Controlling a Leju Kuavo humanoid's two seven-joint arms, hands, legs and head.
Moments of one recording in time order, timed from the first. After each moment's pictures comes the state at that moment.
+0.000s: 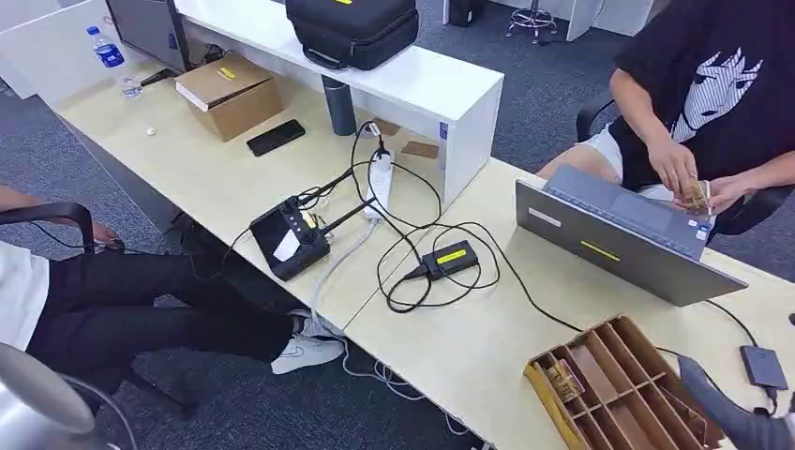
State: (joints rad) left arm -0.03 -0.22 0.86 -0.16 -1.43 0.07 -0.08; right arm -0.32 -0.05 0.42 -1.59 0.22 -0.16 -0.20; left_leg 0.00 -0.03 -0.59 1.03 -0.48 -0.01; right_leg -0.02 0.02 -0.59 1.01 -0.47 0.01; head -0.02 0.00
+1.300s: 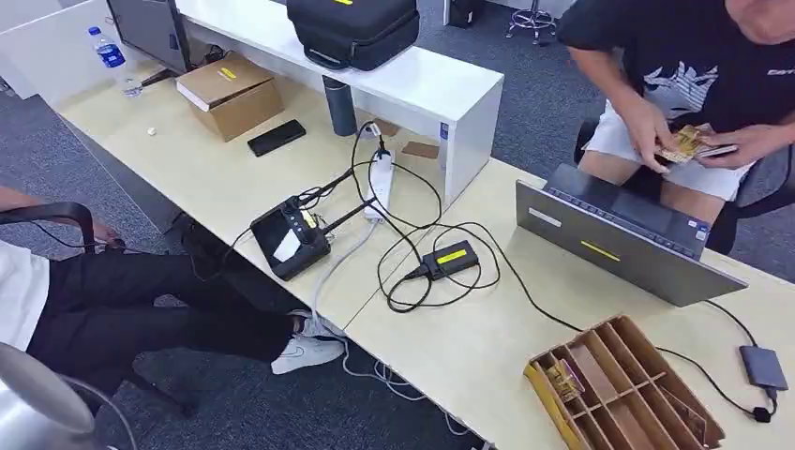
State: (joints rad) left arm -0.02 -0.23 0.93 -0.15 -1.43 0.14 -0.10; right arm 0.05 0.01 -0.27 -1.76 -0.16 -0.36 -0.27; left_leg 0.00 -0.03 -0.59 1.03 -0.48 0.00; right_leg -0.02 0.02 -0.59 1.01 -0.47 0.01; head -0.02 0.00
